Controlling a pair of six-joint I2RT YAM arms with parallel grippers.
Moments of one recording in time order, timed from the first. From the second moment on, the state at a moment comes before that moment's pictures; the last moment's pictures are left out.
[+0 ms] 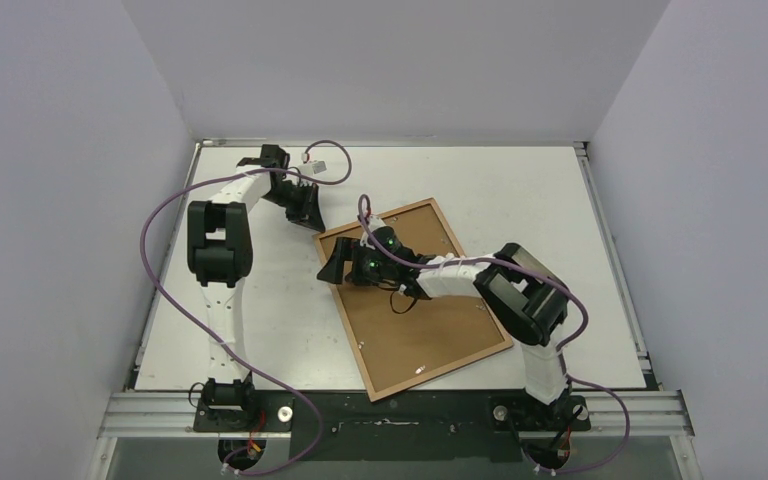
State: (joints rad) left arm -0.09 2.32 1.86 -0.89 0.69 0.20; right arm 0.85 1.94 1.06 0.38 -0.24 0.83
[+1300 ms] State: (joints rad) left arm -0.08 2.26 1.75 -0.77 0.68 0.18; right arm 0.90 2.07 1.26 0.27 -0.15 0.89
